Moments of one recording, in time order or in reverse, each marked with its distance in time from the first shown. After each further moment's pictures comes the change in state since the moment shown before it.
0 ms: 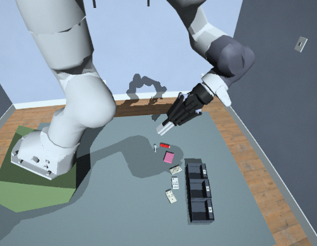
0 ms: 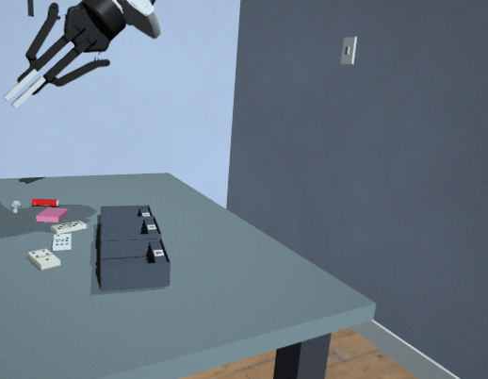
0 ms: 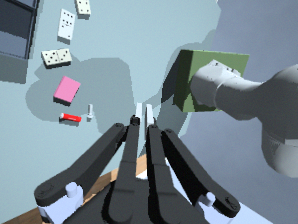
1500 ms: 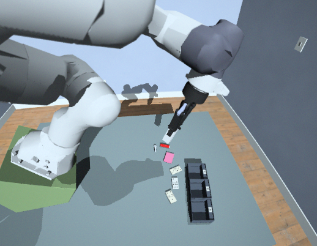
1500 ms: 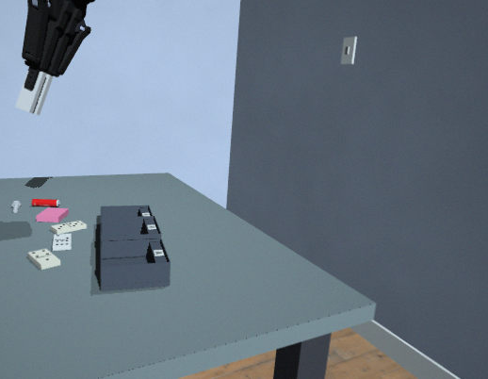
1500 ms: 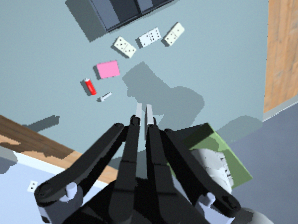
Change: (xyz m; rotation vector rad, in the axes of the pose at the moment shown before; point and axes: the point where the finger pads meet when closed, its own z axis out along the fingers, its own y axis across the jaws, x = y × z) arm 0.039 -0.010 -0.004 0.423 0.120 -0.767
